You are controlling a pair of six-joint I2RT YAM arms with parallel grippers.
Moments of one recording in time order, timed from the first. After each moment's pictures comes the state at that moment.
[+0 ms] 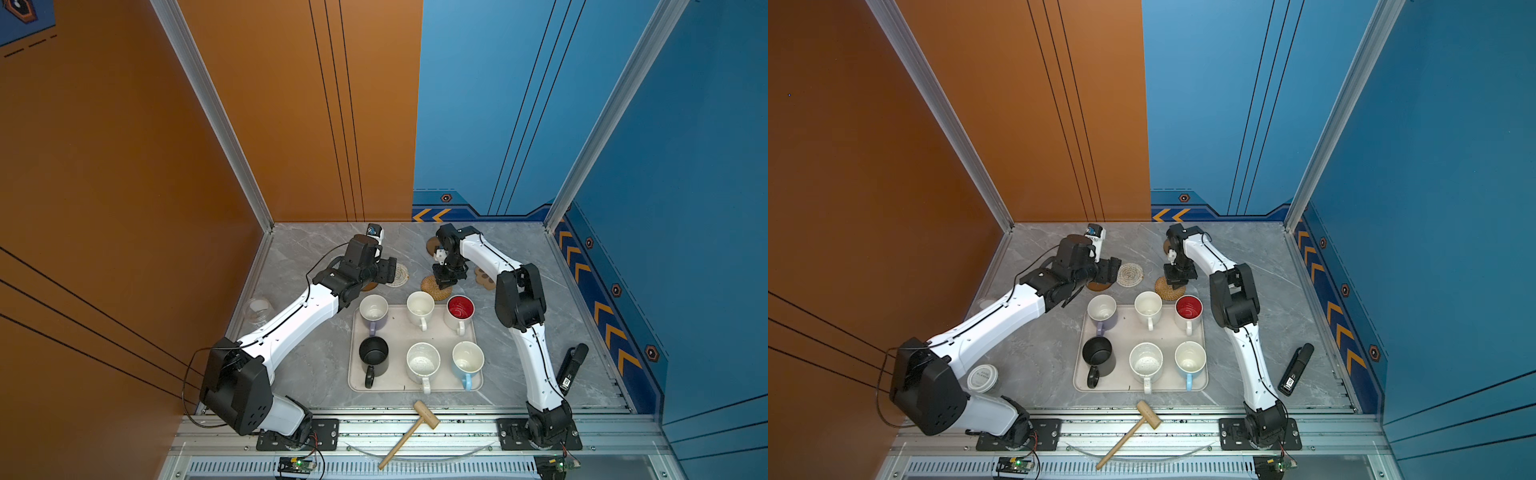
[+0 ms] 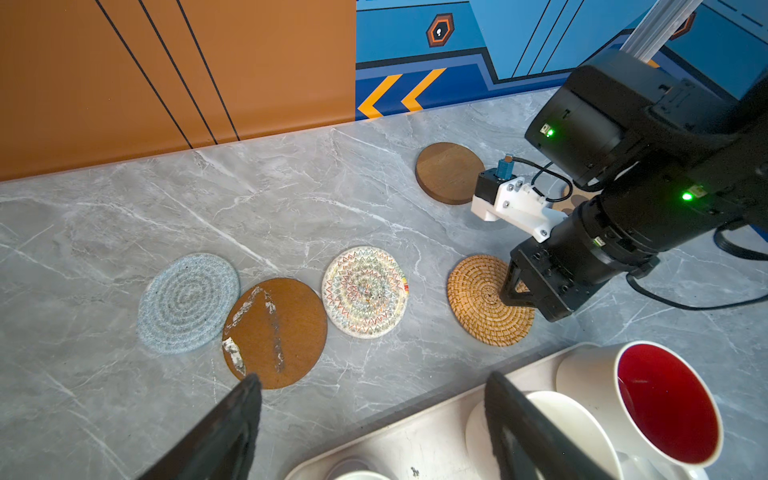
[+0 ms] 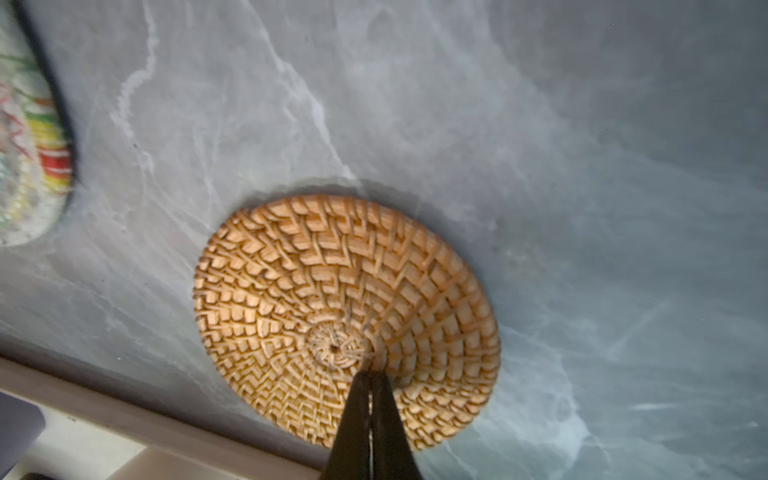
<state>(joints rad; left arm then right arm) -0.53 1.46 1.19 -0.33 -0.14 -0.21 0.37 2.42 2.11 -1.20 -0.17 0.16</state>
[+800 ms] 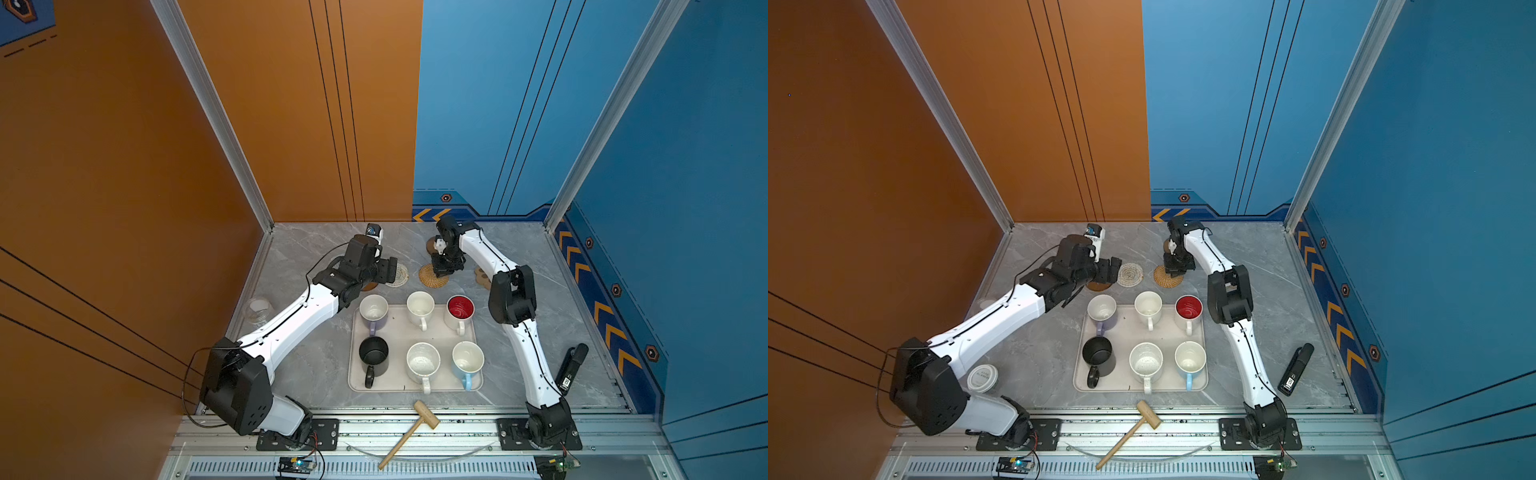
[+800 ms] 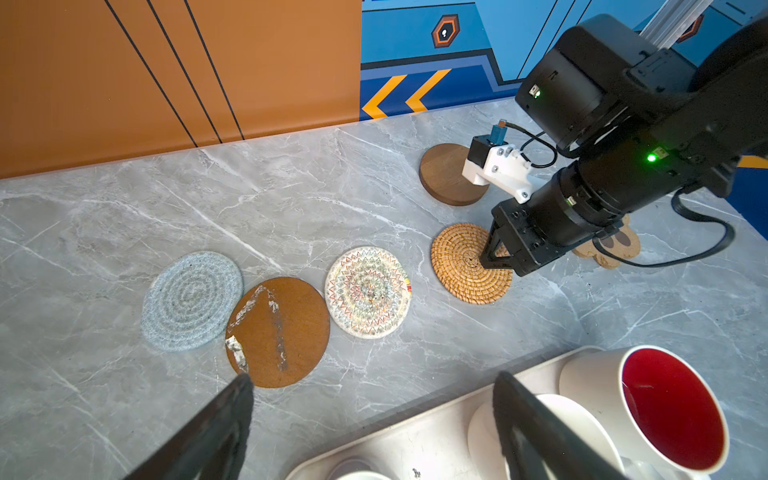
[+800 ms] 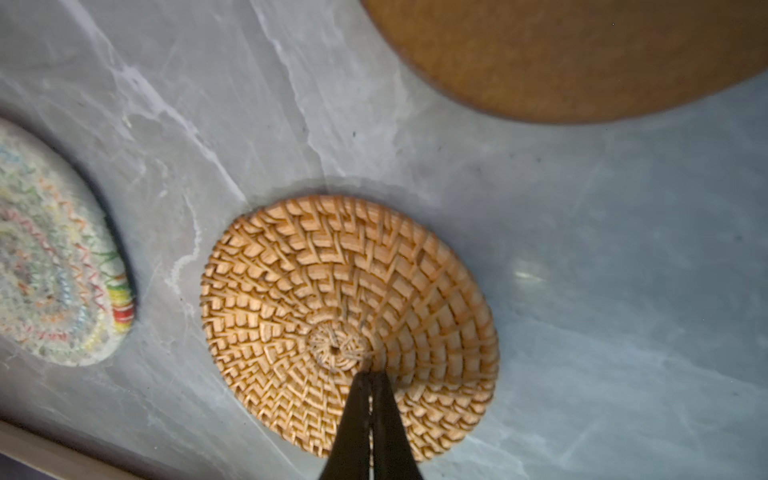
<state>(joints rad) -0.53 1.46 1.19 -0.33 -0.15 -0.22 0.34 2.58 2.39 -1.22 -0.18 0.21</state>
